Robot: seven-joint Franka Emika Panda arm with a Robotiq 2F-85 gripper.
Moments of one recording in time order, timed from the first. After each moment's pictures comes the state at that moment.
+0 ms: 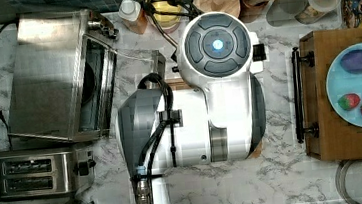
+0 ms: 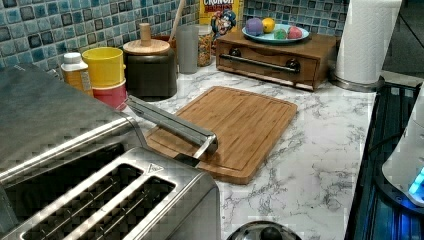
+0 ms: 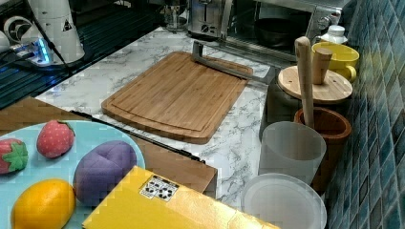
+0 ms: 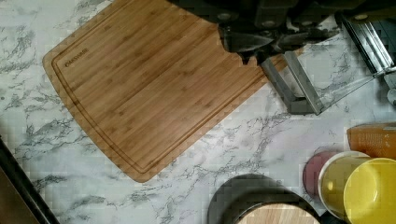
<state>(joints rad) -0.02 0.02 0.00 -1.71 0.01 0.20 -0.09</state>
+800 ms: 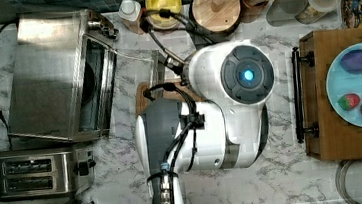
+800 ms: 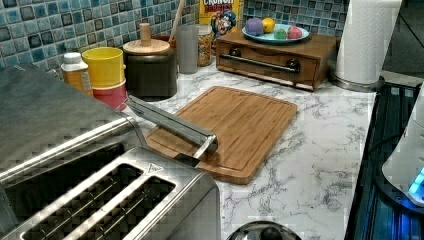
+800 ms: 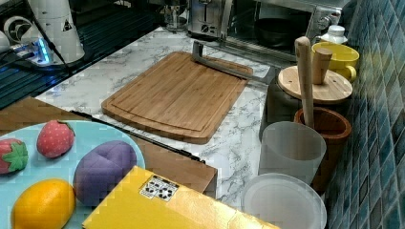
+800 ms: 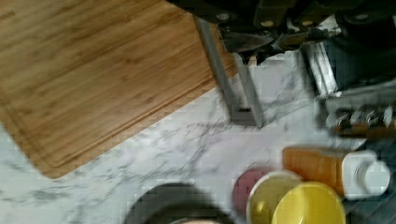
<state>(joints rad) -0.02 -0.05 -0.02 -1.94 0.24 0.46 -0.40</state>
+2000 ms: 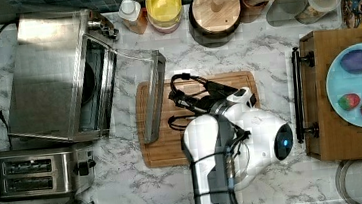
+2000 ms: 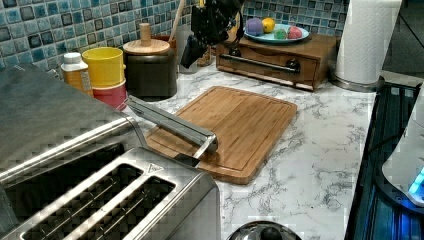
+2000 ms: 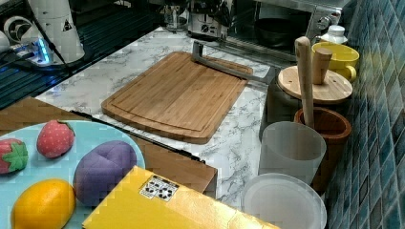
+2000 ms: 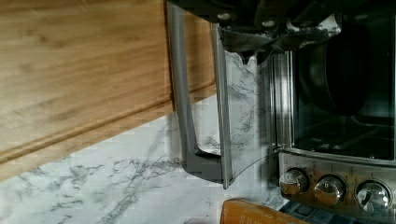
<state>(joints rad) 0.00 -0.05 -0.12 -2.43 1.06 0.84 -1.36</state>
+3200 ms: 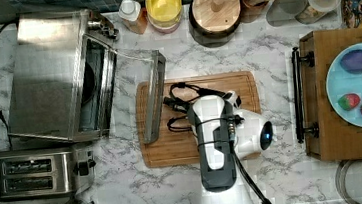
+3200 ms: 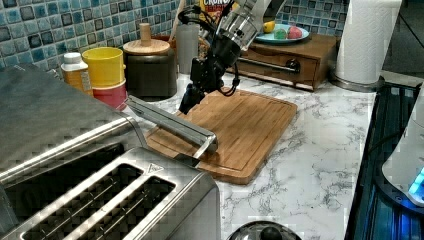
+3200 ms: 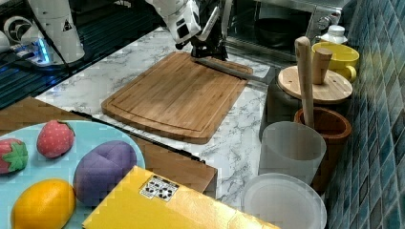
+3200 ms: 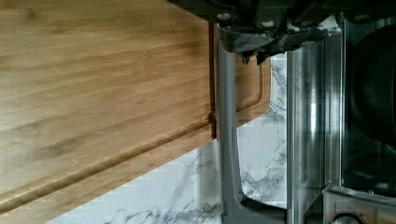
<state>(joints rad) 0.01 0.21 -0.07 -2.40 1.36 0.85 -1.72</state>
